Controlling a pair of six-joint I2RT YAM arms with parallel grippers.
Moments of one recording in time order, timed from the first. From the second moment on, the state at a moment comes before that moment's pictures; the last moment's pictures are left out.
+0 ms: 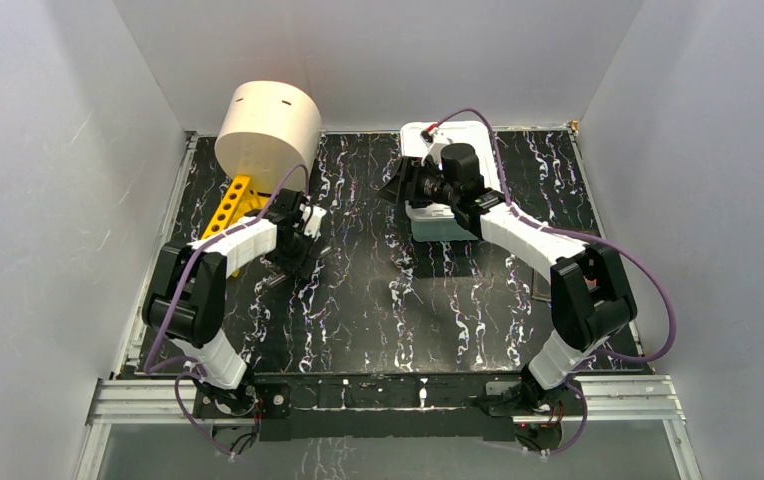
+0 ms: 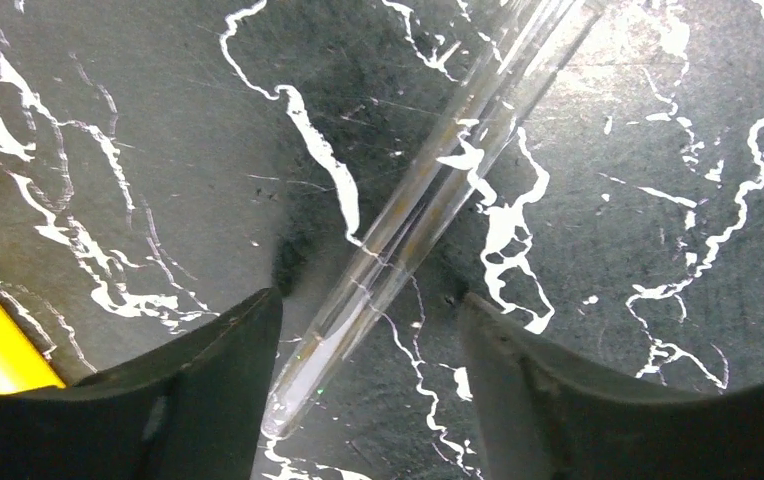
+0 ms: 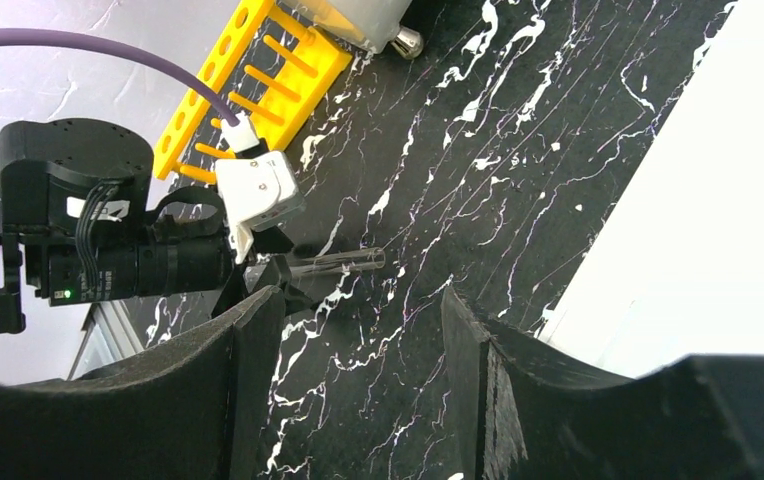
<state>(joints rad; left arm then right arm) -0.32 1.67 1.00 -0.58 -0.02 0.17 0.53 1.64 1.18 0.10 -0.40 0.55</state>
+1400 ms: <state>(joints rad) -0.39 1.74 1.08 -0.52 0.13 -0.15 0.62 1.58 1.15 0.06 -0.43 0.44</state>
